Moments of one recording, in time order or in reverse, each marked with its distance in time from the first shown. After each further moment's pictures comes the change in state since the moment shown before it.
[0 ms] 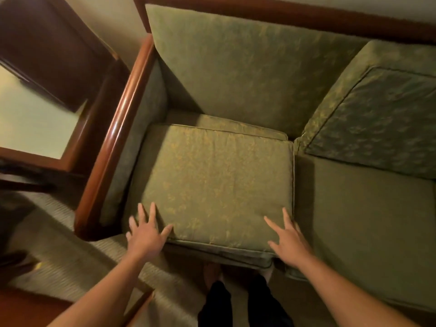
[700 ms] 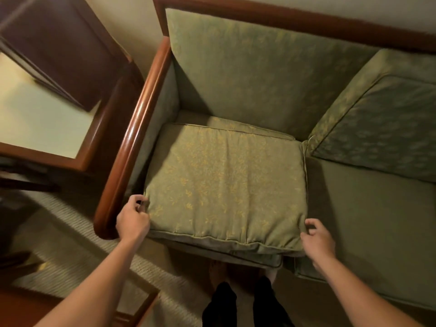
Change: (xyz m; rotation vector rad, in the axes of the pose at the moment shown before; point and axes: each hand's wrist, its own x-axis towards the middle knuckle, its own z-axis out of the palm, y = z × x) left_hand 0.011 -0.030 -0.060 -0.474 0.398 -0.107; right_hand -0.018 -0.006 -0.007 0.649 0.406 0.467
